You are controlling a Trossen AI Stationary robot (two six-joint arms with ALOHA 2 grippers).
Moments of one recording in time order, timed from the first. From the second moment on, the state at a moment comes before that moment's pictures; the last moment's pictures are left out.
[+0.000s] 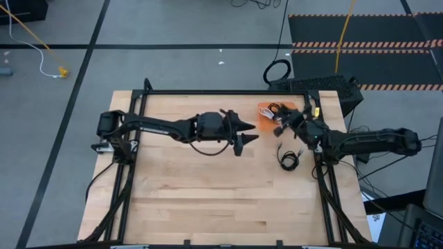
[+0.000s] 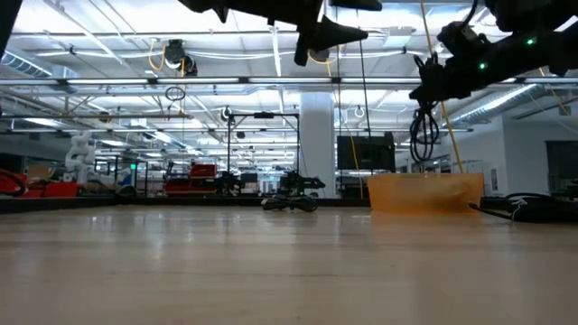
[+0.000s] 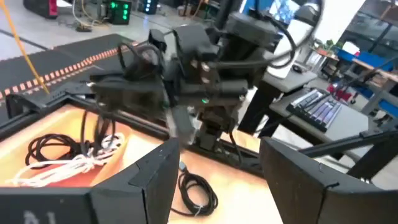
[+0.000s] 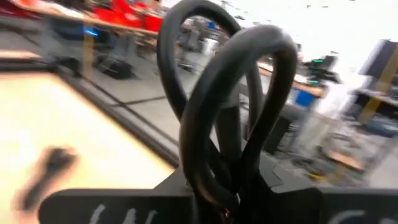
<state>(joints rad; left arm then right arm) 0.04 1.78 1.32 0.33 -0.04 -0.32 -0.15 0.74 0.23 0.42 0.83 -0.22</state>
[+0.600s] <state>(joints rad) 0.04 1.76 1.32 0.23 -0.05 -0.29 -0.29 0.94 0.23 0.37 0.89 -0.39</state>
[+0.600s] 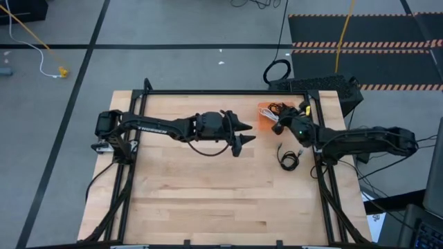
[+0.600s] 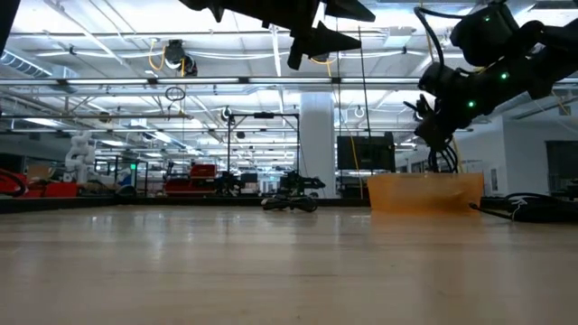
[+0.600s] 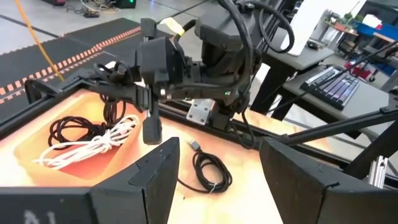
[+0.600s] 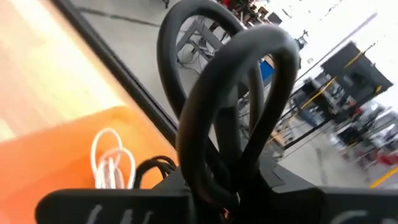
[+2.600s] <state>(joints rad) 0.38 1.89 1.32 -0.38 0.11 -0.13 -0.29 0.69 0.23 0.25 0.13 0.54</state>
